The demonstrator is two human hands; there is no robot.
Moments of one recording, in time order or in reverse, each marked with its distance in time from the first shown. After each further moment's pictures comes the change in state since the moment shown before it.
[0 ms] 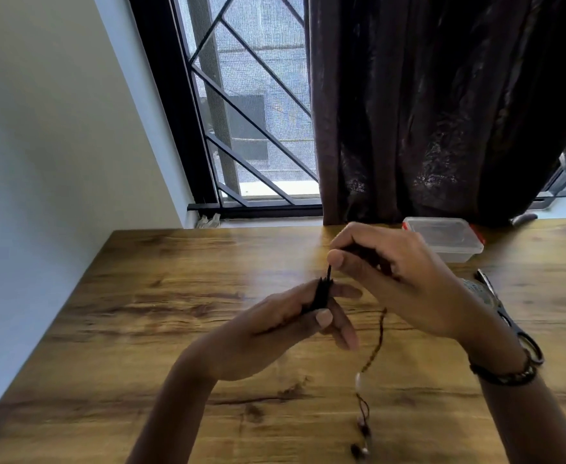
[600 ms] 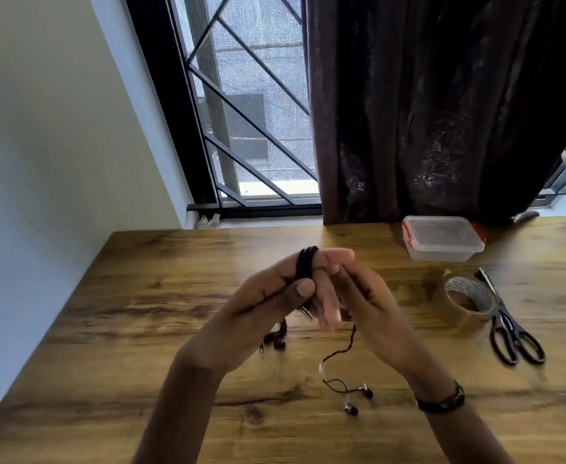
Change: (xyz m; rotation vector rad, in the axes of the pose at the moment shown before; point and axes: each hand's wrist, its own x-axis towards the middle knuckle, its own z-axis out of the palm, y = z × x) left_hand 0.010 0.010 -0.002 -0.200 0.096 0.233; right_hand -0.015 0.026 0.063 0.628 0.187 0.159
